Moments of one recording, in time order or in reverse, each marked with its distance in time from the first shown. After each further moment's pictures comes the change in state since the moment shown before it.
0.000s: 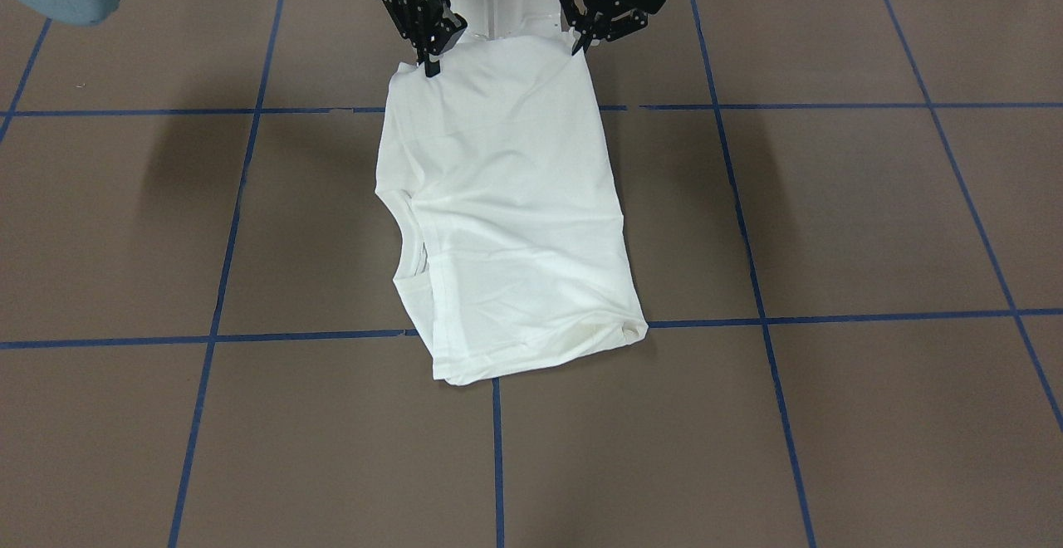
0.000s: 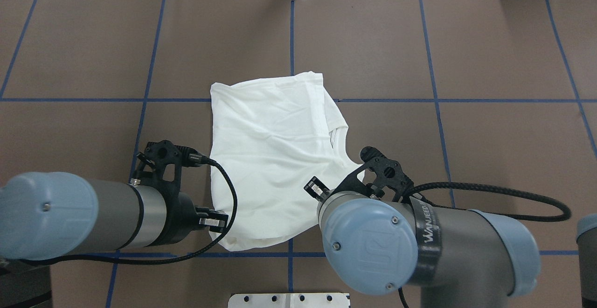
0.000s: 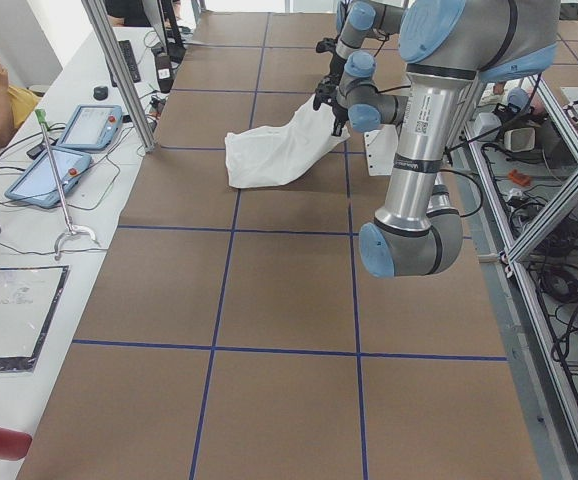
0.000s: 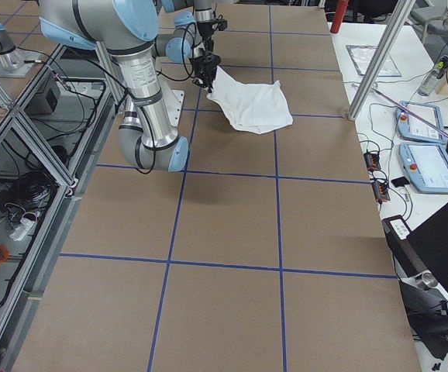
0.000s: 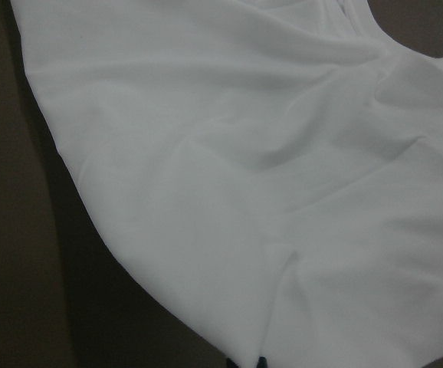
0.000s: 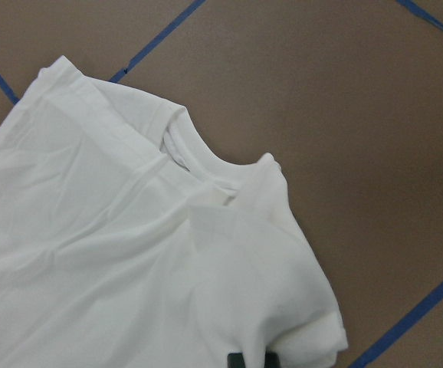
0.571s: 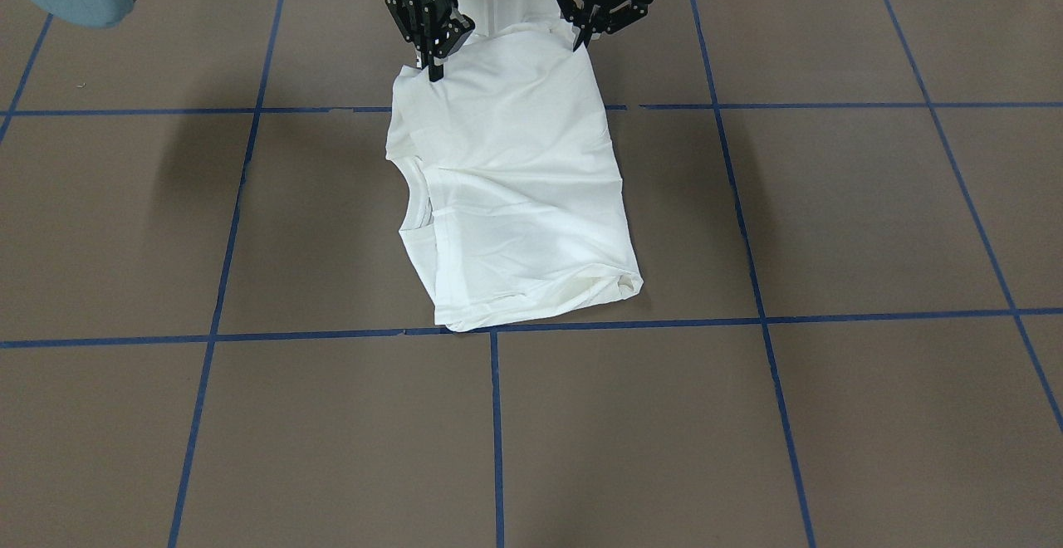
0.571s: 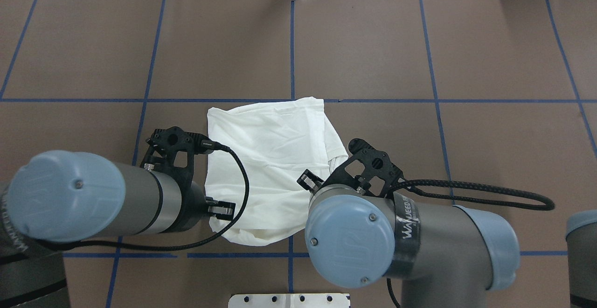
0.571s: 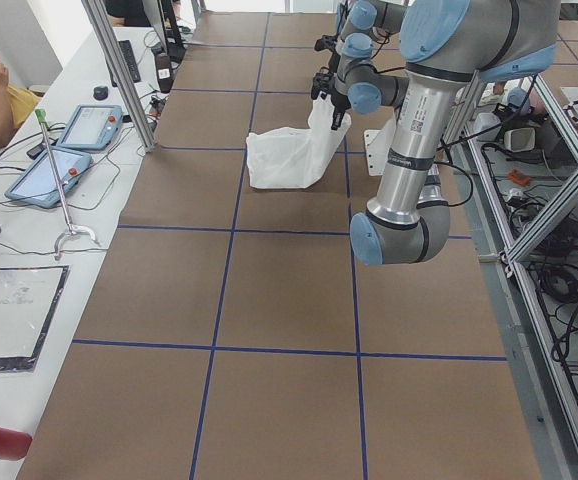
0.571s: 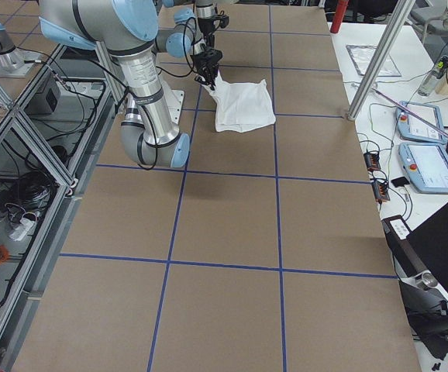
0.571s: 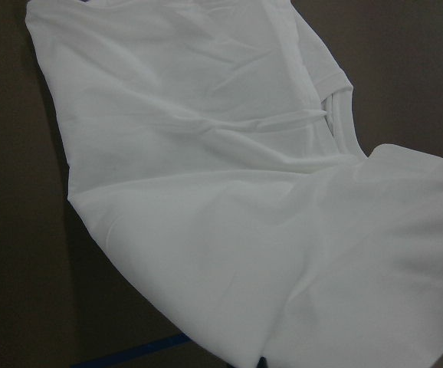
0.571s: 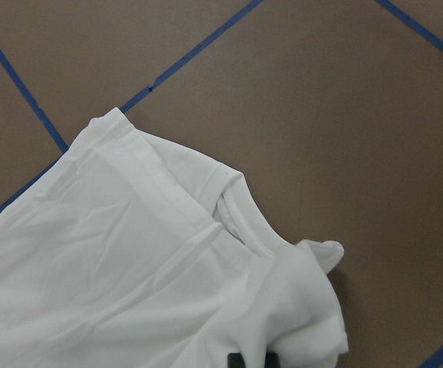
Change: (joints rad) left arm -0.053 -0.111 0.090 0.144 0.009 0.005; right arm 0.032 0.037 -0.114 0.042 -0.055 -0.071
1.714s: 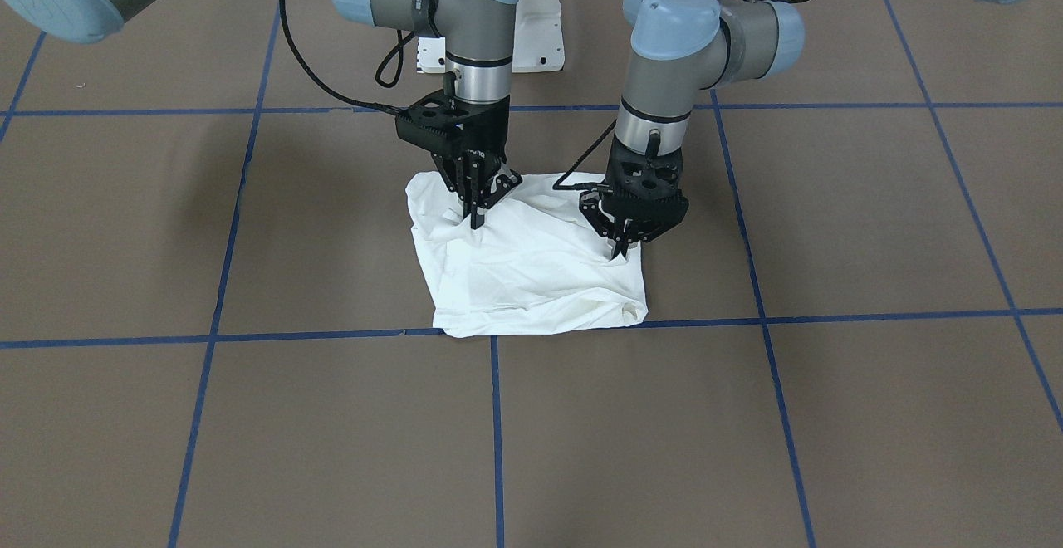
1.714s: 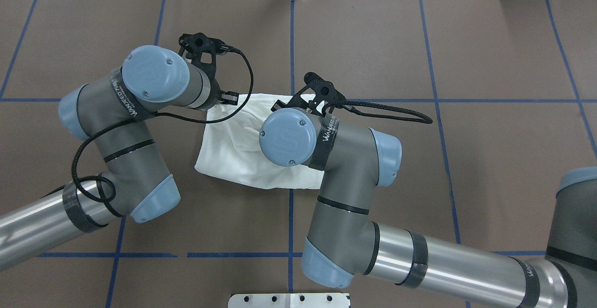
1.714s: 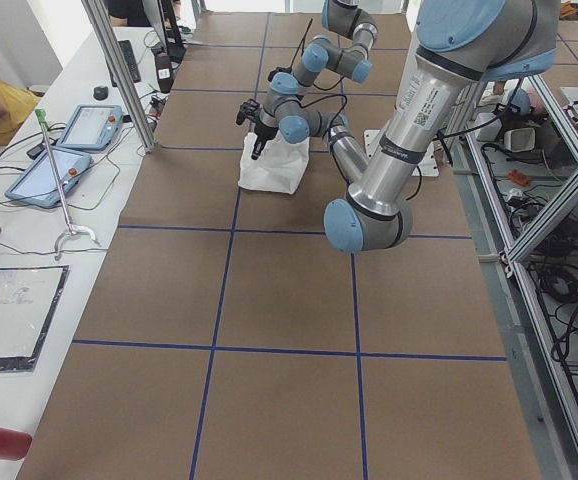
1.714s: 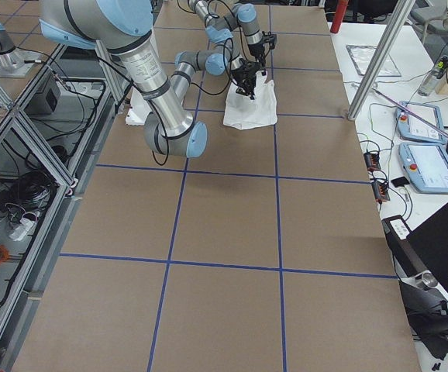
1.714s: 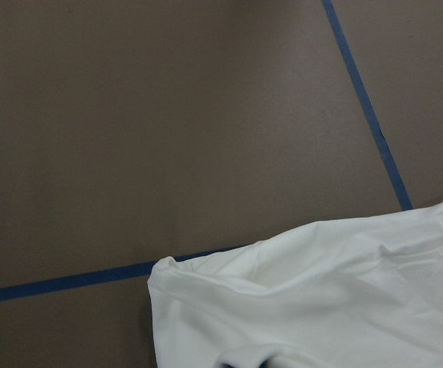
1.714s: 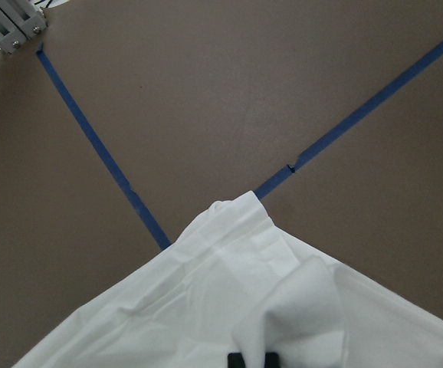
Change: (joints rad) left arm -0.271 -0.143 0.580 -0.372 0.042 0.234; right arm 0.186 0.139 -0.509 0.394 -0.018 -0.149
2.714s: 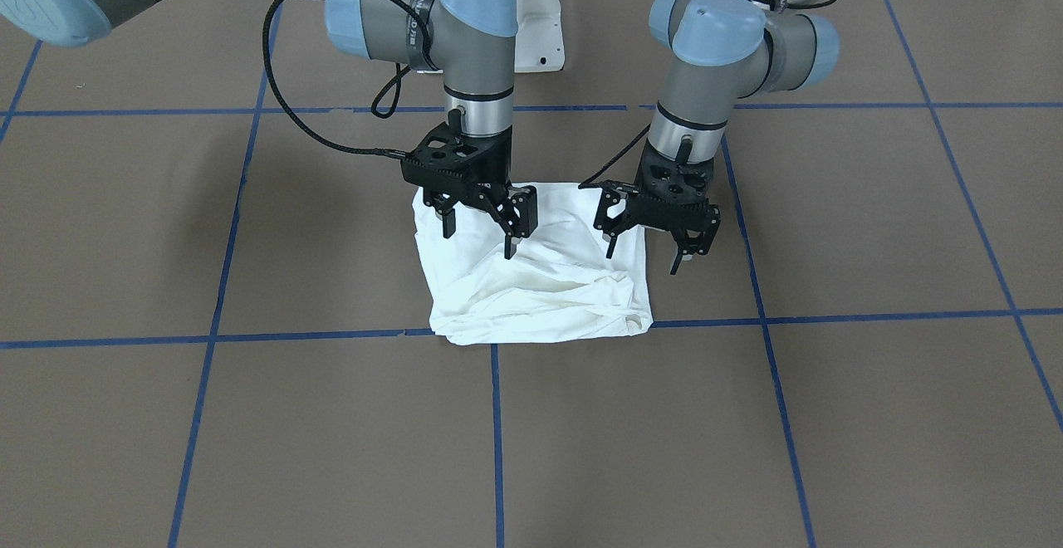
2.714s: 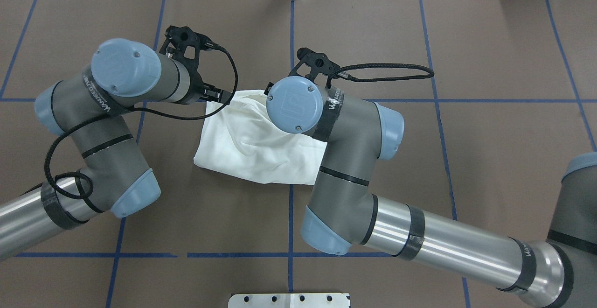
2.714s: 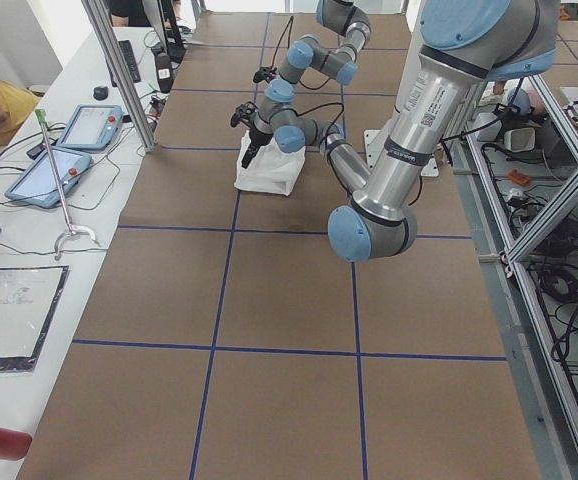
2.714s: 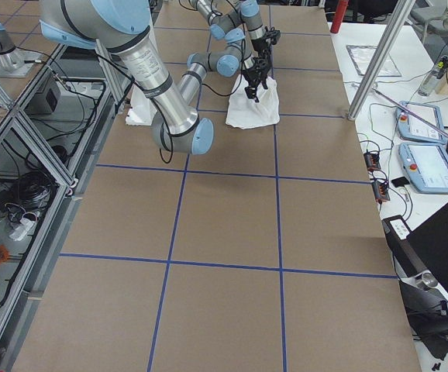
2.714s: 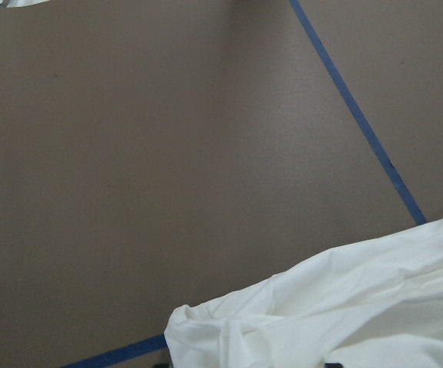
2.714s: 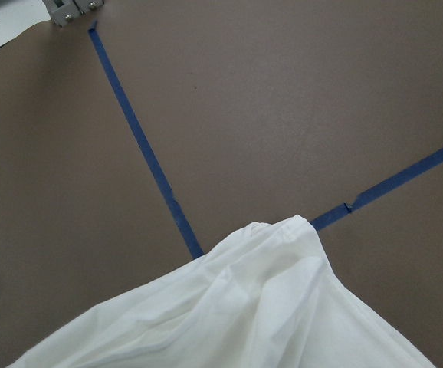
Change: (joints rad) left arm -0.023 0.075 -0.050 -0.070 -0.035 0.131; right arm 0.066 0.005 -0.016 0.068 0.096 -0.229
